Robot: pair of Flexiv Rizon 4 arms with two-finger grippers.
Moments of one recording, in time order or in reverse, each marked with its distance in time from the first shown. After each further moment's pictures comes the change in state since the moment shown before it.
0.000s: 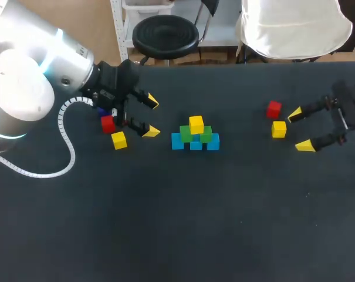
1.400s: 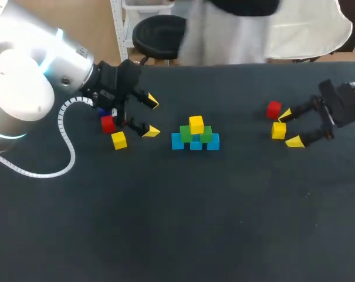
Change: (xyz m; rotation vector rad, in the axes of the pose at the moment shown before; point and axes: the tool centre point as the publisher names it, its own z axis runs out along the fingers) left arm 0.000 0.000 0.000 0.000 0.000 0.000; right arm 0.015 -0.028 0.024 -0.044 -0.006 0.015
